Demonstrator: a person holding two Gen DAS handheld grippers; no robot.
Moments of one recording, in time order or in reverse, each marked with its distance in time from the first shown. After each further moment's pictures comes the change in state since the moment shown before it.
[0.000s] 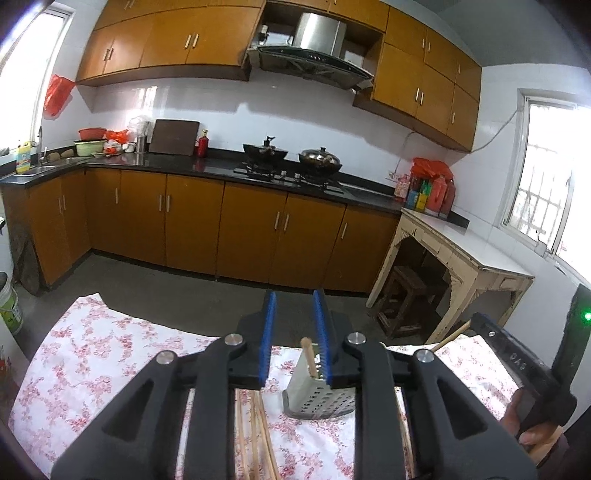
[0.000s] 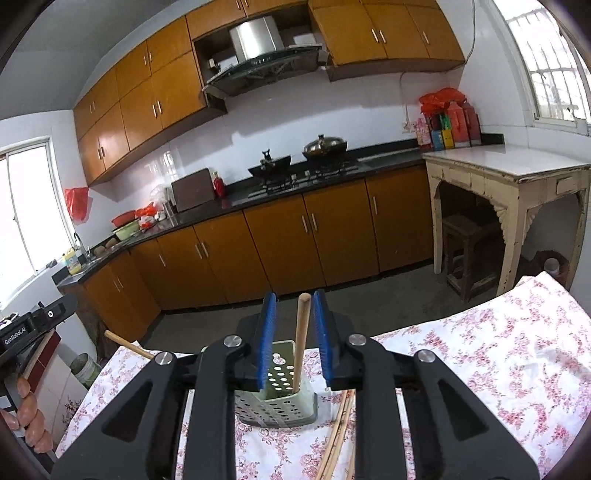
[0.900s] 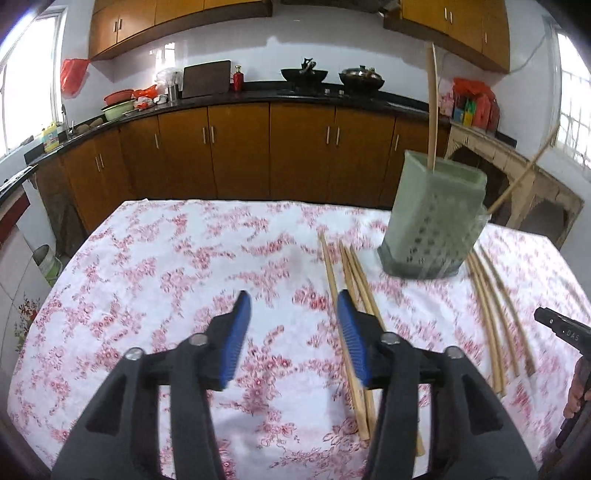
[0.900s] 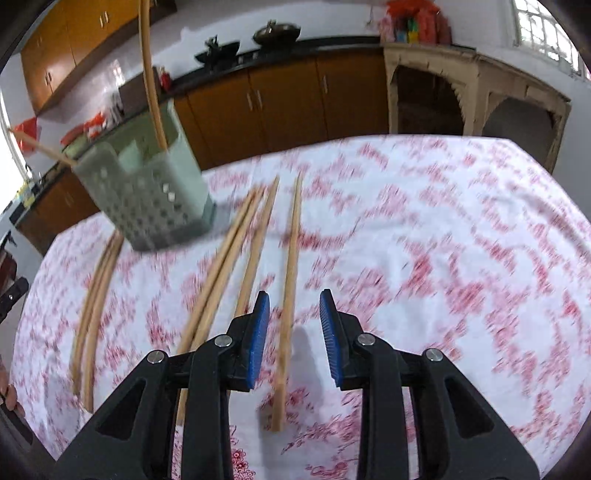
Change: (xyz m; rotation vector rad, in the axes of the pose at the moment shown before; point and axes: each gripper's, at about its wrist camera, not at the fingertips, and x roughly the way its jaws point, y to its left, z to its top) left arm 0.028 0.065 -0.173 0.095 0.266 0.214; right arm 0.041 -0.080 -0.171 0.012 0.440 -0.178
